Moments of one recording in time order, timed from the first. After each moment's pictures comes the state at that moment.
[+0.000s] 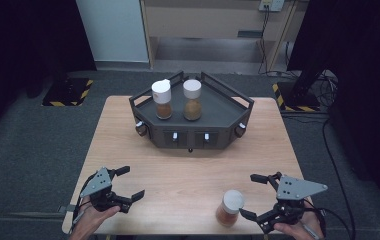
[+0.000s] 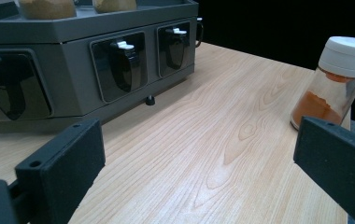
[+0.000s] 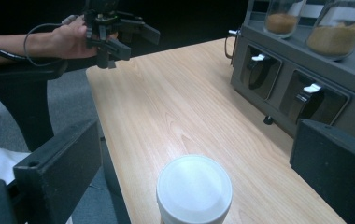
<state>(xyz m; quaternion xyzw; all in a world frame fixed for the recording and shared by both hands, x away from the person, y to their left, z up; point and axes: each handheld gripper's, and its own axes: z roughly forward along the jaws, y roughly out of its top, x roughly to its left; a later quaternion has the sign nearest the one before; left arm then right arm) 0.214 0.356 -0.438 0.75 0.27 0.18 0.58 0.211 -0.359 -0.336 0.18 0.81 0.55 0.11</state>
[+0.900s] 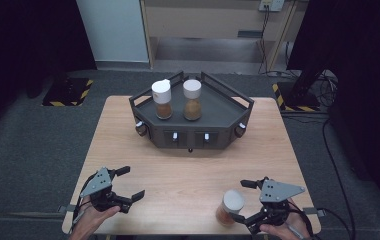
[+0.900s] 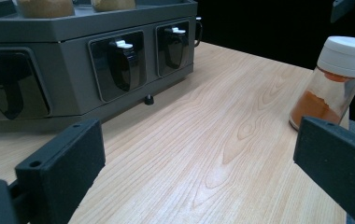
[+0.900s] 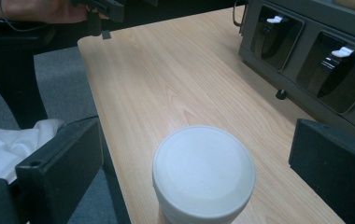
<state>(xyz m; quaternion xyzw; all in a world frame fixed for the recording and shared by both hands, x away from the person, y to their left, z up) 0.215 0.356 -0.439 0.75 0.27 0.17 0.58 0.220 -0.337 -0.358 0.18 0.83 0.51 0.11</state>
